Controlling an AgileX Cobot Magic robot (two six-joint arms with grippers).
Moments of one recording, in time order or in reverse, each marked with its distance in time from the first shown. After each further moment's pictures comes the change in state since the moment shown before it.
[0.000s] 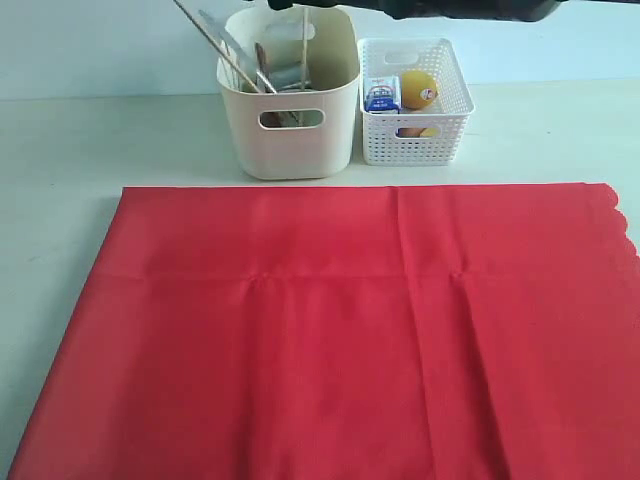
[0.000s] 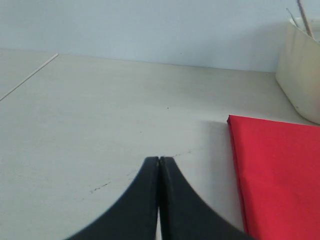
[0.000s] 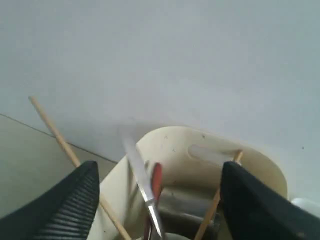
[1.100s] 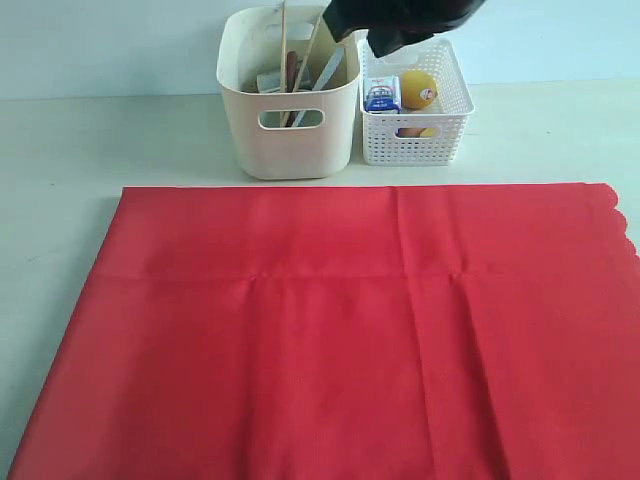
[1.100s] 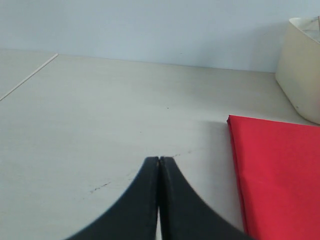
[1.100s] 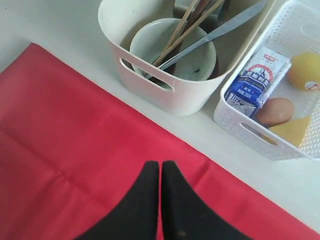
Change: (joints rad) left arm 0.000 0.000 0.000 0.000 0.000 0.000; right arm -0.001 -0.458 0.227 -0.184 0.835 0.135
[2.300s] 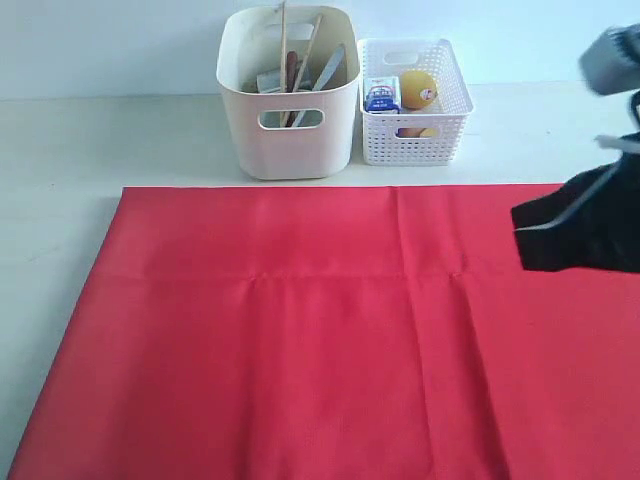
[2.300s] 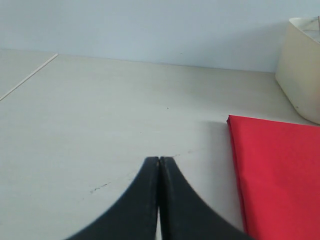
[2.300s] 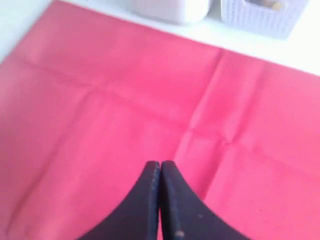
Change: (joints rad) left arm 0.000 0.000 0.000 0.000 0.000 0.000; right arm 0.000 -0.743 0.847 0.103 -0.238 0.109
